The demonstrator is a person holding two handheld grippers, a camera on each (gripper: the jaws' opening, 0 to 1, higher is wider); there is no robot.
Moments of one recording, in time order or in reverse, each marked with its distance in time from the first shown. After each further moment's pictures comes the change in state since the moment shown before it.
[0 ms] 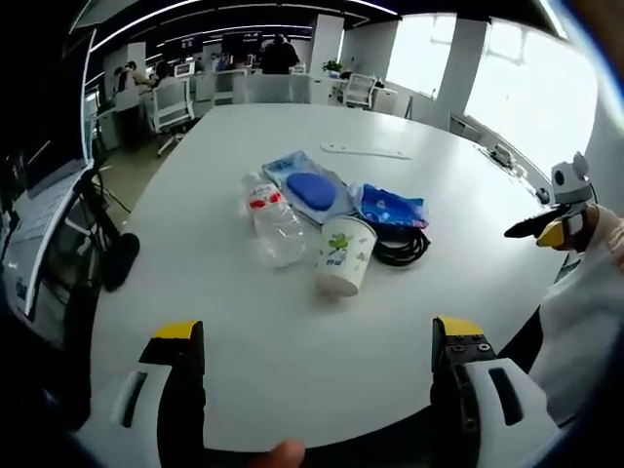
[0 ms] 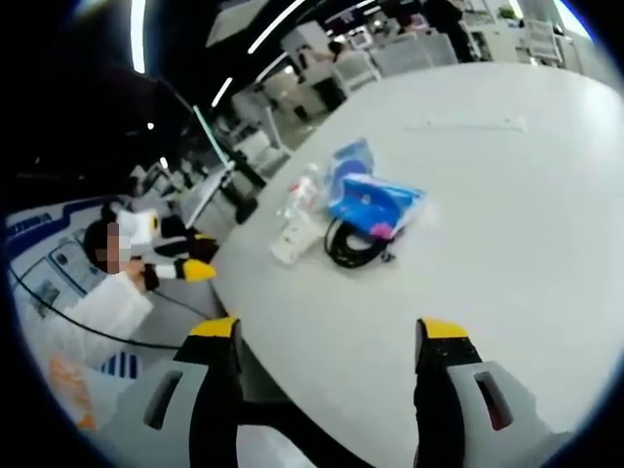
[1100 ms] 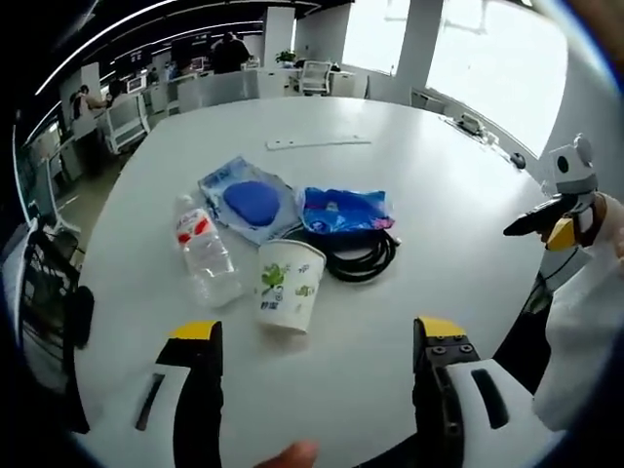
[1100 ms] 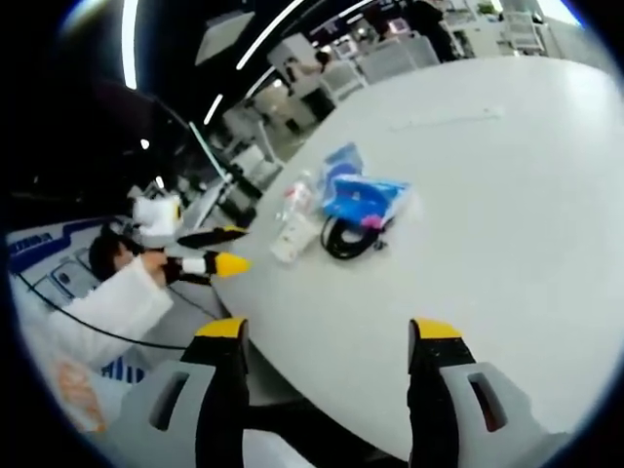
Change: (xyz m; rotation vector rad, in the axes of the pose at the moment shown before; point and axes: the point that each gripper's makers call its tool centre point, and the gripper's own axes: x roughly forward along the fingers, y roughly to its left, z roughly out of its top) left arm 0.054 -0.052 0.024 0.151 0.057 -0.110; right arm -0.022 0.002 -0.018 0.063 -0.051 -0.005
